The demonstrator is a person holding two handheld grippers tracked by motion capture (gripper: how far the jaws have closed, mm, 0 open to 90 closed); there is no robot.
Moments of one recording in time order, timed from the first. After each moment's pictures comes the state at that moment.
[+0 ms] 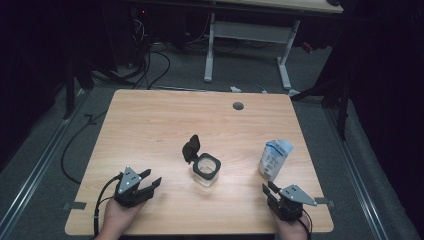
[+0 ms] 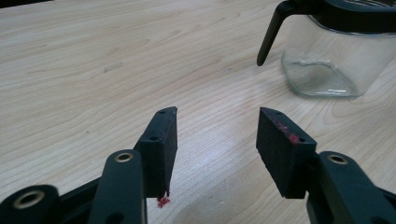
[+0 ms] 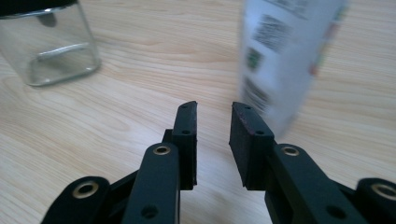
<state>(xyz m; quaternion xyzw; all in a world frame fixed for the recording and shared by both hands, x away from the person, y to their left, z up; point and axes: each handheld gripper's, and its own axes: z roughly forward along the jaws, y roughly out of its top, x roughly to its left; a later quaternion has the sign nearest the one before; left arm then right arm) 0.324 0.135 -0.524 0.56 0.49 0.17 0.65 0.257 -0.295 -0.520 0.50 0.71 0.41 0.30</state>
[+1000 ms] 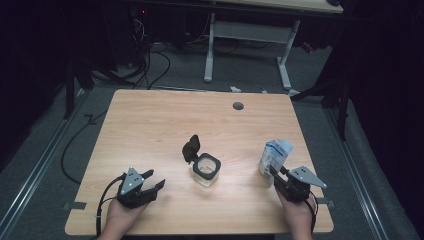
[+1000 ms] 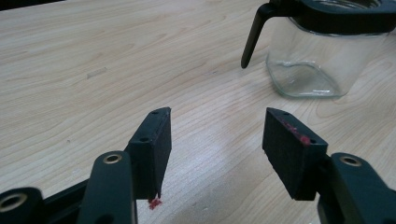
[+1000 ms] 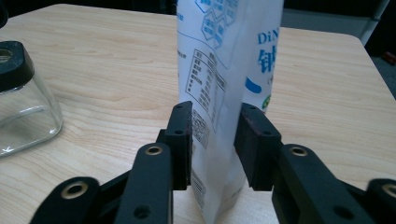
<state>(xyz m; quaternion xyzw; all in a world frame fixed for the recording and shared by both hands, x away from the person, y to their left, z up) 0.321 0.130 -0.524 0.57 0.48 0.16 0.65 0.297 -0.308 -0.489 0.50 0.68 0.43 0.33</state>
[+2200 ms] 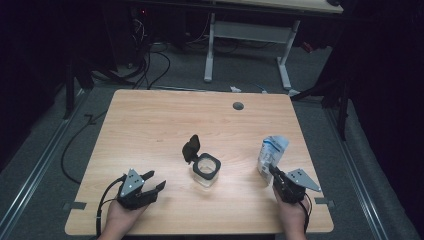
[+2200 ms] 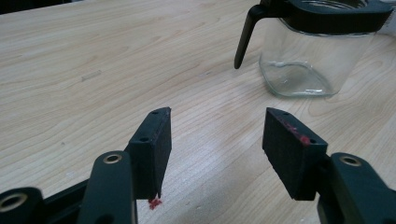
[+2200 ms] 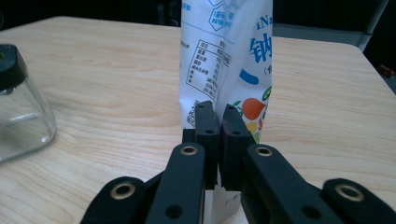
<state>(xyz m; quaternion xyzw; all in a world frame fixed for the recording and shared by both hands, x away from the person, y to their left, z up) 0.317 0.129 -0.524 0.57 0.47 0.15 0.66 0.299 -0.302 -0.506 0.49 0.66 0.44 0.35</state>
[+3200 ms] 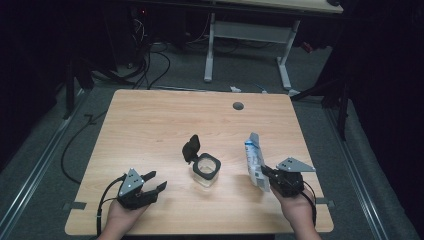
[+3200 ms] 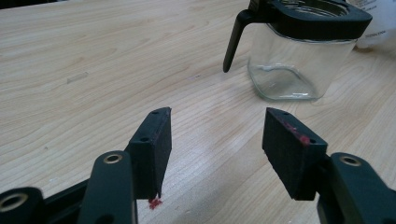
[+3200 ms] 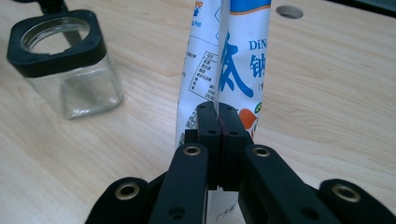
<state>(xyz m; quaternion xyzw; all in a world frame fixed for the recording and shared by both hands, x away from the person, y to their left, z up) 0.316 0.129 -0.523 0.57 0.47 0.13 0.67 0.306 -0.282 -0.451 0.45 0.78 0.37 0.24</state>
